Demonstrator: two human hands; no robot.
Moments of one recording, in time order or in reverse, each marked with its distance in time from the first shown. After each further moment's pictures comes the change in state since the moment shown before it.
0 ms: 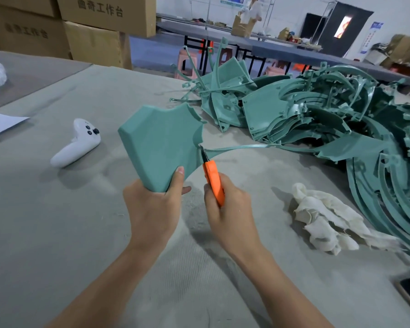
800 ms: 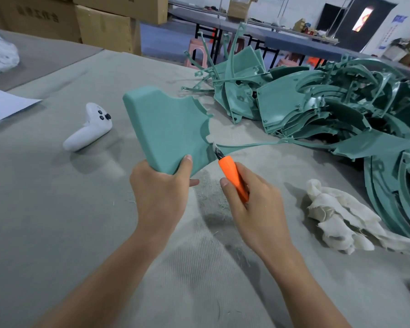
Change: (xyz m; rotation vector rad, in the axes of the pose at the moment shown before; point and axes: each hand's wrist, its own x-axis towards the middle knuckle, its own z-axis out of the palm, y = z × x) left_hand 0.006 0.007 -0.007 0.042 0.031 -0.107; right_hand -0.006 -0.006 -0.021 -0.263 -0.080 0.061
